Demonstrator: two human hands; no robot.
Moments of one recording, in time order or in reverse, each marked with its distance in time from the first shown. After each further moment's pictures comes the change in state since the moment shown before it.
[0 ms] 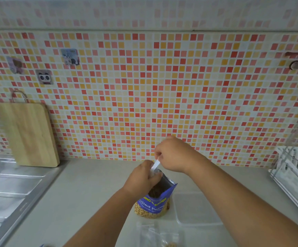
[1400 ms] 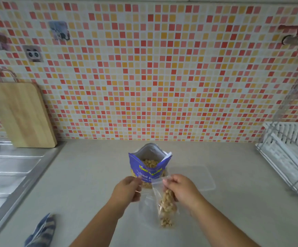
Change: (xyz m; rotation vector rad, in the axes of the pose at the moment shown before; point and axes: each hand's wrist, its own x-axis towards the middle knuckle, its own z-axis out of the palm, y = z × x) left_hand -0.089 -0.055 0.035 -0.749 -0.070 -0.596; right_hand -0.103 0.002 0.155 1.167 0.041 0.591
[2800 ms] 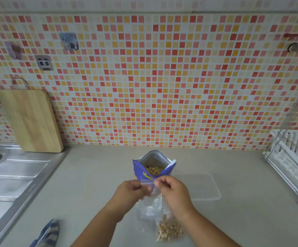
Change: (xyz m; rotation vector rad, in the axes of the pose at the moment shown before) left_hand -0.021 0.023 -0.012 0.116 -0.225 0.191; right_hand -0.008 -0.018 0.029 0.039 0.104 -0.227
